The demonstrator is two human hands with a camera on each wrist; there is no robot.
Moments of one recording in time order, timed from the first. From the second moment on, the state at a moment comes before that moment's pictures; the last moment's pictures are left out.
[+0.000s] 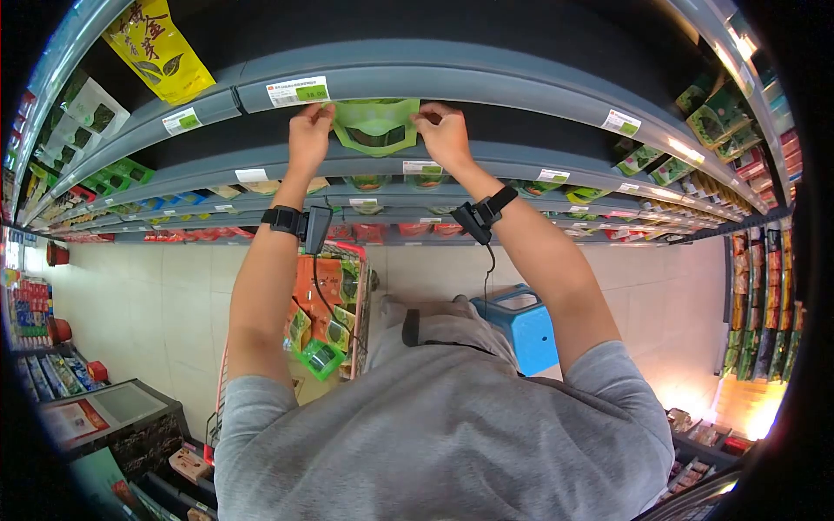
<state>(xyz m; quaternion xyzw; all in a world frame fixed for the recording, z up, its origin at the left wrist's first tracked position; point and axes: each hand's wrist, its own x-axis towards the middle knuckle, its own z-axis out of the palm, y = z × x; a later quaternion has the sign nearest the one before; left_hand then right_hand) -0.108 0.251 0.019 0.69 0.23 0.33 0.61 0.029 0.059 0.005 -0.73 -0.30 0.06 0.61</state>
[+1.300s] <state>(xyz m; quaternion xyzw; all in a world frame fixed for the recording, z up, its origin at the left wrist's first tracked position) -0.539 0.057 -0.319 0.38 0.69 0.05 0.62 -0.118 -0.097 -0.151 -0.66 -0.24 0.57 0.42</state>
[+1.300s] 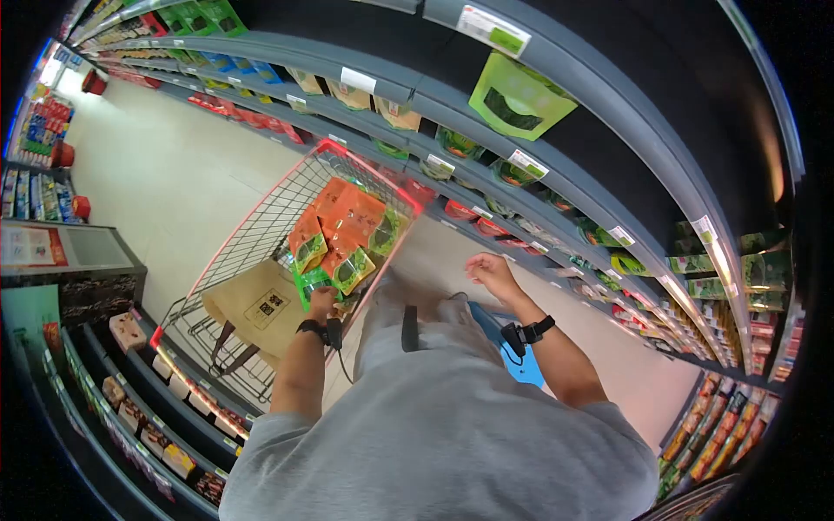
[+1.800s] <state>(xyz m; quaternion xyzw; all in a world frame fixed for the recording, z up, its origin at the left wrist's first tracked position) -0.565 0.052 -0.450 0.83 0.37 -0.02 0.42 -0.169 -0.059 -0.103 -0.72 -0.18 0.60 0.32</state>
